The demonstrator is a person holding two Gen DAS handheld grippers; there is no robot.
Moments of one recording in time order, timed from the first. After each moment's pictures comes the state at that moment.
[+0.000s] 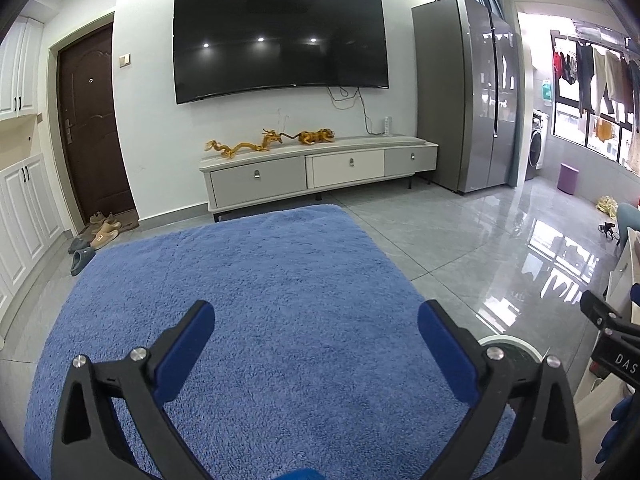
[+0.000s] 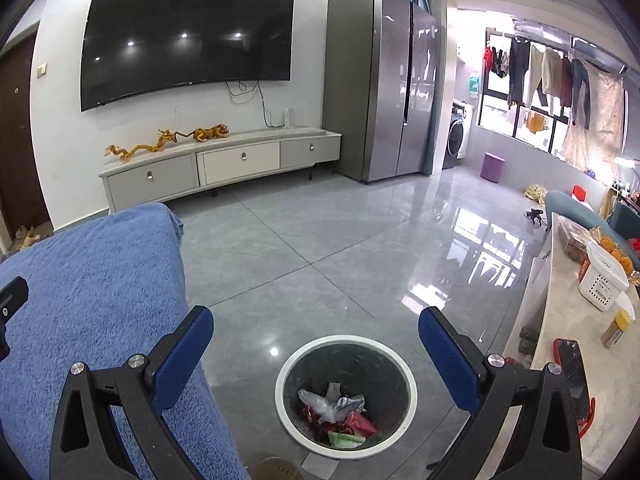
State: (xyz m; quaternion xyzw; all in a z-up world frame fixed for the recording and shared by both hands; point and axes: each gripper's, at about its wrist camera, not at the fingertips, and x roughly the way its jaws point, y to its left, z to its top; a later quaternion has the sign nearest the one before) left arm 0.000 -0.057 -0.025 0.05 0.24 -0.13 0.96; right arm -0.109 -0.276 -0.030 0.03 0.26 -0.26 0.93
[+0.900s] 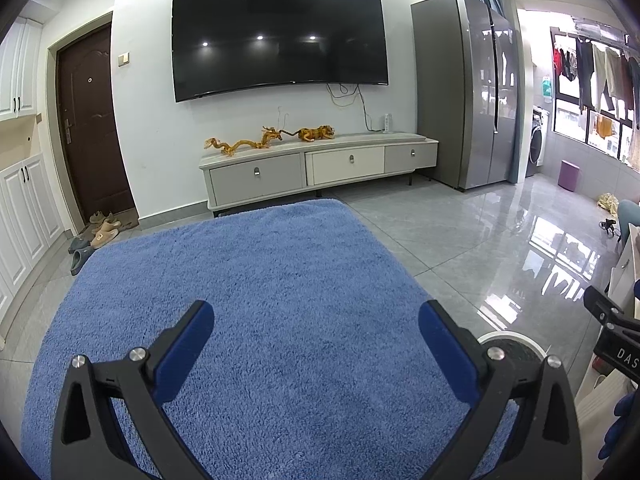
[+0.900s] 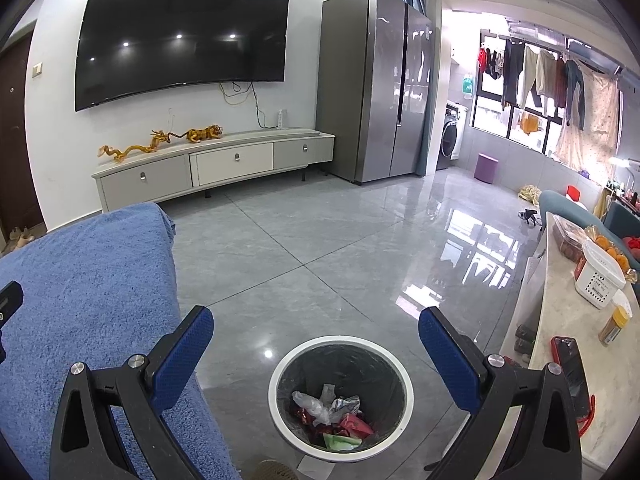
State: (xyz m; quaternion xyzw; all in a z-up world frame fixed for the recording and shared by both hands) left arm 0.004 -0.059 -0.030 0.05 0.24 -0.13 0.96; right arm -0.108 -0.276 -0.036 0.03 0.25 -0.27 0.93
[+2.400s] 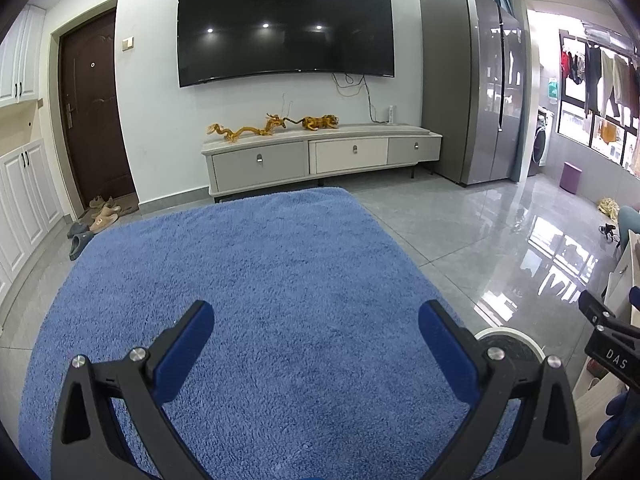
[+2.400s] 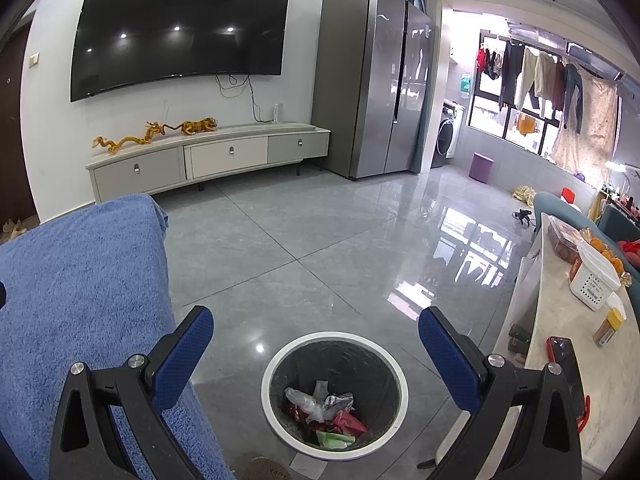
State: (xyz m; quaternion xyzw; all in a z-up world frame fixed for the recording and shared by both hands) left arm 0.011 -0.048 -0.038 0.04 0.27 -0.13 0.95; right arm -0.104 -0.272 -0.044 0.02 0.27 -0.28 0.92
